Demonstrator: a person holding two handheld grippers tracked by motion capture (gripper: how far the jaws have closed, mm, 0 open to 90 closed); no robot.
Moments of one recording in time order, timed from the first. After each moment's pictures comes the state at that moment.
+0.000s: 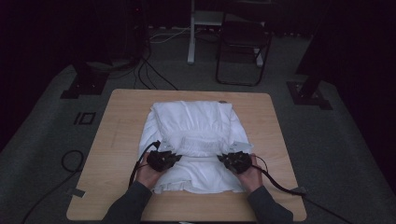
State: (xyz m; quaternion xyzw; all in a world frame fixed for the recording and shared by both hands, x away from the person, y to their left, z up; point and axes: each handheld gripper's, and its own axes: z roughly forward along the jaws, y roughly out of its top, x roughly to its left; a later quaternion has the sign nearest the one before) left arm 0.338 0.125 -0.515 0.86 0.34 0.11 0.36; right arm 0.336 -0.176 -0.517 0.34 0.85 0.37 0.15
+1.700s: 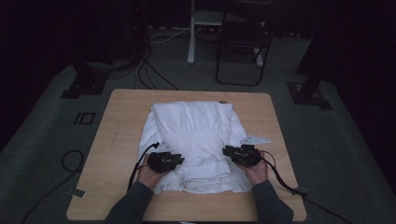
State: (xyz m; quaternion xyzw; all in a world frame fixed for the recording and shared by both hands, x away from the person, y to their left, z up) left arm 0.339 0.127 -0.512 0.85 0.33 0.08 0.41; right arm 0.352 -0.210 -0.503 0.38 0.78 0.48 0.10
